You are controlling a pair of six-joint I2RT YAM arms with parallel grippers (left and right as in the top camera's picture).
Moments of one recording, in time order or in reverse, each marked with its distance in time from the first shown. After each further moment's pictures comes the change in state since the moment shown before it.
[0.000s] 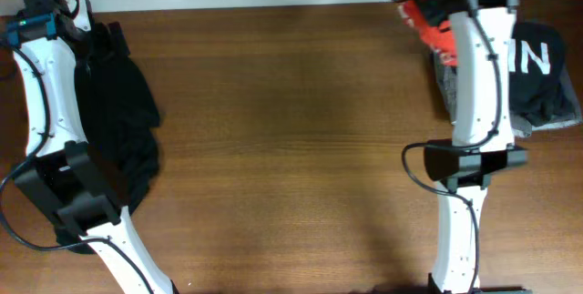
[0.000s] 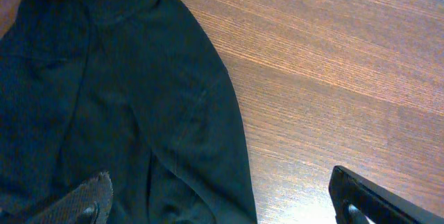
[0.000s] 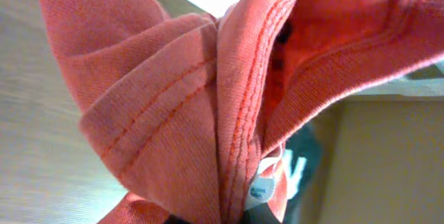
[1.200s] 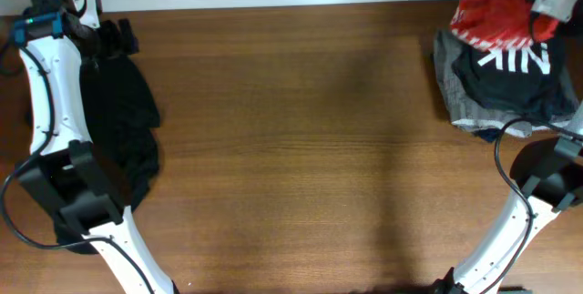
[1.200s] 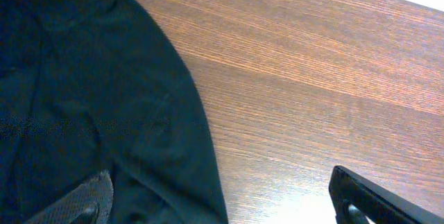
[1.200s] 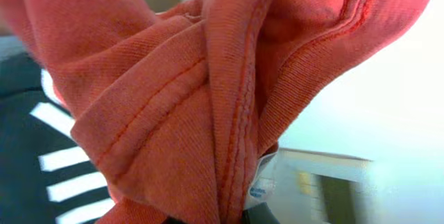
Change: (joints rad) left arm -0.024 0.000 -0.001 0.002 0.080 -0.001; right arm -0.606 0.000 -0.286 0.324 -0.969 -1.213
